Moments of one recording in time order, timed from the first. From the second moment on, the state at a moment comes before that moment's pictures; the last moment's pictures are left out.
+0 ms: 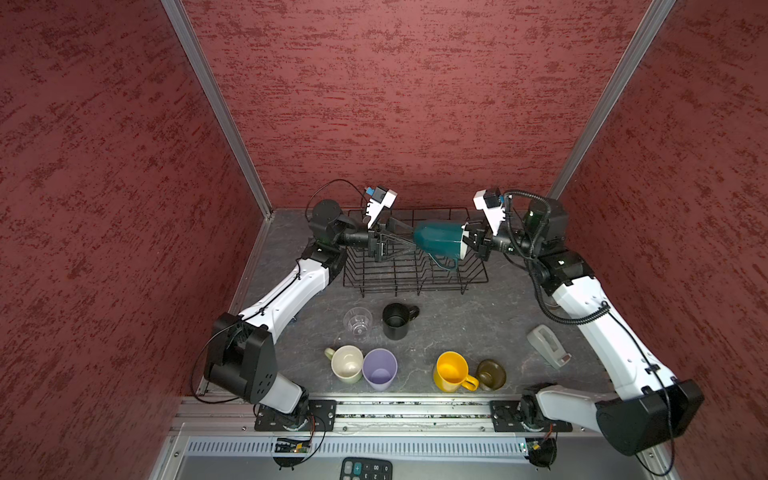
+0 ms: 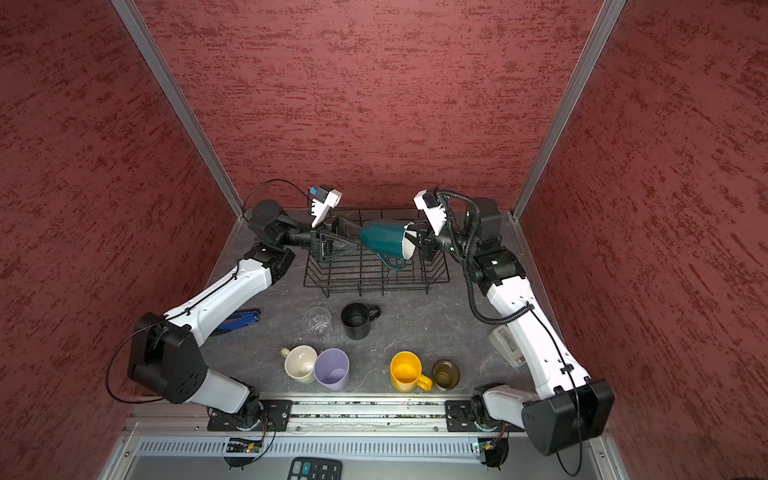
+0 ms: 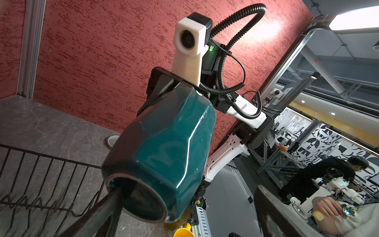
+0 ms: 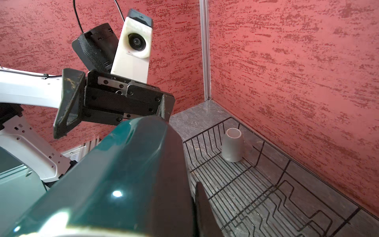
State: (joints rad) left arm -0.39 1.52 1.22 0.58 1.33 -0.79; right arm 0.27 1.25 1.30 -0.25 -0.85 -0.06
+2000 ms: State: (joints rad) left arm -0.40 1.63 1.04 1.30 1.24 -0.76; right arm 0.36 1.32 1.30 -0.22 -0.93 0.19
